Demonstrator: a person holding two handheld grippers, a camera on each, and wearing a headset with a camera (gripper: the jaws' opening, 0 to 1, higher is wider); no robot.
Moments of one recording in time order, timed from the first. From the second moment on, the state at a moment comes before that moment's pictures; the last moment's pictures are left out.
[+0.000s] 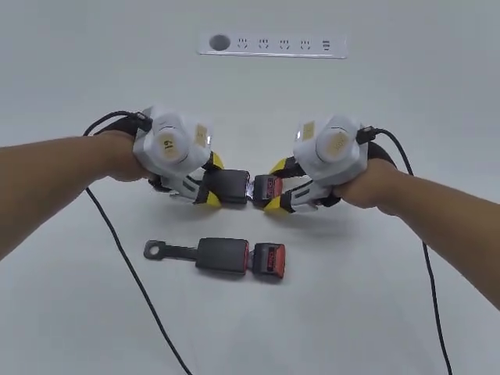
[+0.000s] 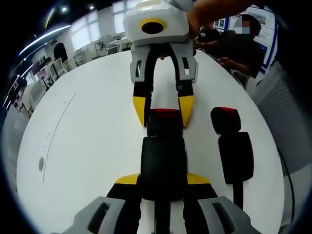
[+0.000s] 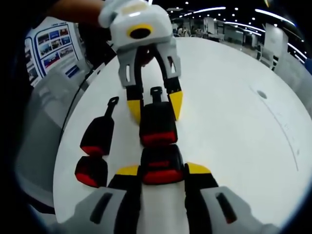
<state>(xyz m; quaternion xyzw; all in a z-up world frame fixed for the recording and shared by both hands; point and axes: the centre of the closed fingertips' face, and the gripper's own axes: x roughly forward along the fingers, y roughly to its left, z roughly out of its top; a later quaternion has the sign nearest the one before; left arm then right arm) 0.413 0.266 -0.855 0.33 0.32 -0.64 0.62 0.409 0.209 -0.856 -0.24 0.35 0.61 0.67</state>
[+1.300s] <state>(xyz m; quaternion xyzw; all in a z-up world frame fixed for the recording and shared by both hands) 0.412 0.264 -0.855 0.32 0.33 -0.63 0.63 0.399 0.141 -0.854 -0.24 0.36 0.61 0.67</state>
